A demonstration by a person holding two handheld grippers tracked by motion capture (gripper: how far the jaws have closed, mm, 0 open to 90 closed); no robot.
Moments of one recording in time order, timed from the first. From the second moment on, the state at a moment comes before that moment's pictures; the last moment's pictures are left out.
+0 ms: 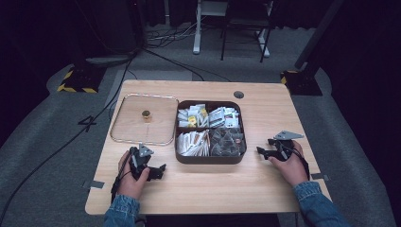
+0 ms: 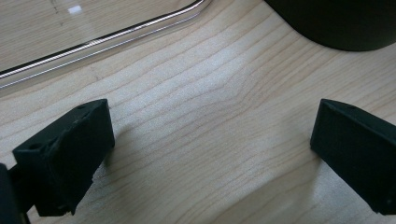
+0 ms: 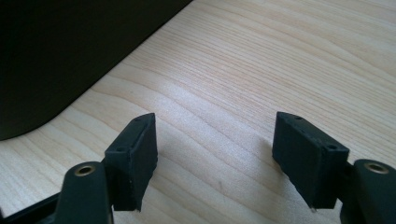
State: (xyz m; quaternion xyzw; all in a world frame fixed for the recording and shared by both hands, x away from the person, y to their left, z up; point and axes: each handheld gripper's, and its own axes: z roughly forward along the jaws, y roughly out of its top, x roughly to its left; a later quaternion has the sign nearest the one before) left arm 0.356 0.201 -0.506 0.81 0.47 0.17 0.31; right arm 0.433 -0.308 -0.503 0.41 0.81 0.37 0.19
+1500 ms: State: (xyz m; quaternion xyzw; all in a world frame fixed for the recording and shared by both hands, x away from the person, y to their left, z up) left arm 0.356 0.199 -0.506 0.80 0.48 0.17 0.31; right arm 0.431 -0.315 -0.468 0.39 0.80 0.43 0.12
